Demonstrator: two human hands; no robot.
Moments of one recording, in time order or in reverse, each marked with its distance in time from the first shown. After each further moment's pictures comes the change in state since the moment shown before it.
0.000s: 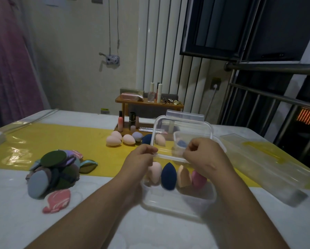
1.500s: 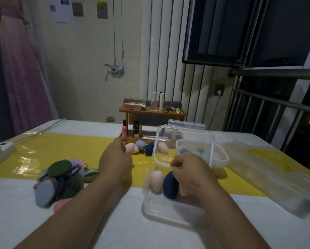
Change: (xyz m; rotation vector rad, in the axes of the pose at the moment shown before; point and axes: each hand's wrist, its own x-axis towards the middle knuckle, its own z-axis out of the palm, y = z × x) left_hand 0.039 0.003 -0.048 0.729 0.474 0.208; right_hand 0.007 -0.004 0.035 -0.055 -0.116 -0.077
